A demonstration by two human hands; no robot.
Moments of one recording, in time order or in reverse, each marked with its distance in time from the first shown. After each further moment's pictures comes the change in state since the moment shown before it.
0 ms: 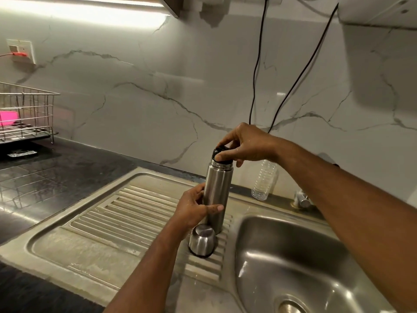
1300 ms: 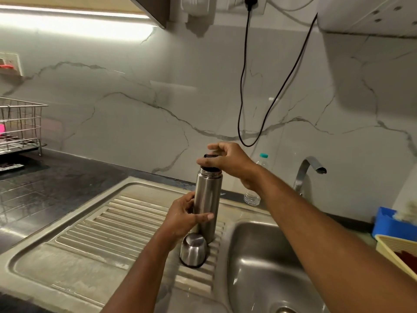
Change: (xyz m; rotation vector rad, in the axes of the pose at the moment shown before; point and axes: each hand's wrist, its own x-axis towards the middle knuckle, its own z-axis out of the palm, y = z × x) left_hand -0.001 0.002 -0.003 0.001 -0.032 -0.004; right_hand -0.009 0.003 0.046 0.543 0.230 0.150
